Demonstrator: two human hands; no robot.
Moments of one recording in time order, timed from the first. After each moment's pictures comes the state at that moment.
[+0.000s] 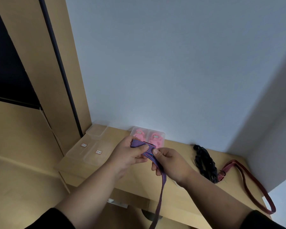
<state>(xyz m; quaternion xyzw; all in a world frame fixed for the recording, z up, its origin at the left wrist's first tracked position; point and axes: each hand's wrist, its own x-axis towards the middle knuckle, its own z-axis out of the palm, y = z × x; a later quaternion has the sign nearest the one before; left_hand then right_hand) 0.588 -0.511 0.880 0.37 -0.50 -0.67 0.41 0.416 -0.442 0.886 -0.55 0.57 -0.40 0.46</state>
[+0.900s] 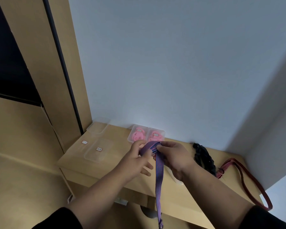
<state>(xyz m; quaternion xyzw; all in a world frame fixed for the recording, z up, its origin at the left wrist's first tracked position) 0.581 -0.483 0.859 0.39 -0.61 -0.60 0.34 0.420 -0.446 0.896 -0.36 0.56 -0.52 0.55</state>
